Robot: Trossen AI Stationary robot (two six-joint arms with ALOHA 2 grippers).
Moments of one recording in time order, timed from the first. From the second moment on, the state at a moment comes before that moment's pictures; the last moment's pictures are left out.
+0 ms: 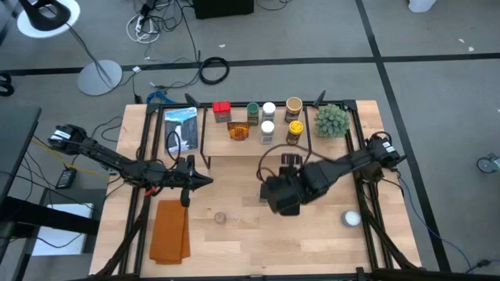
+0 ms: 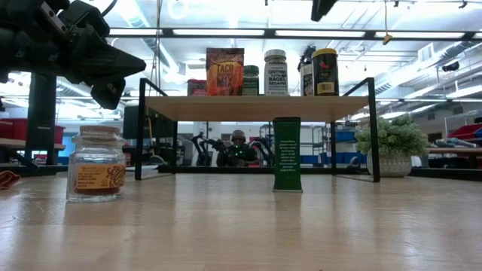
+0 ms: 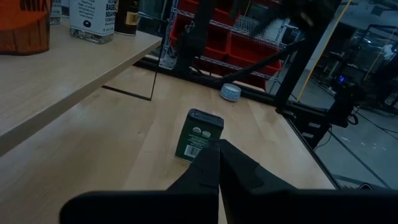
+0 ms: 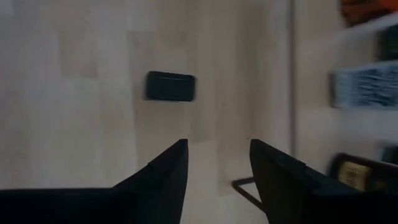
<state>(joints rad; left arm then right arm) -0.32 0.90 0.09 0.74 -0.30 -0.35 0.41 1.86 1.94 -1.47 0.45 0.37</state>
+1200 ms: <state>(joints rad) -0.32 0.90 0.09 0.74 -0.30 -0.35 0.43 1.87 1.71 -1.04 0.42 -0.69</state>
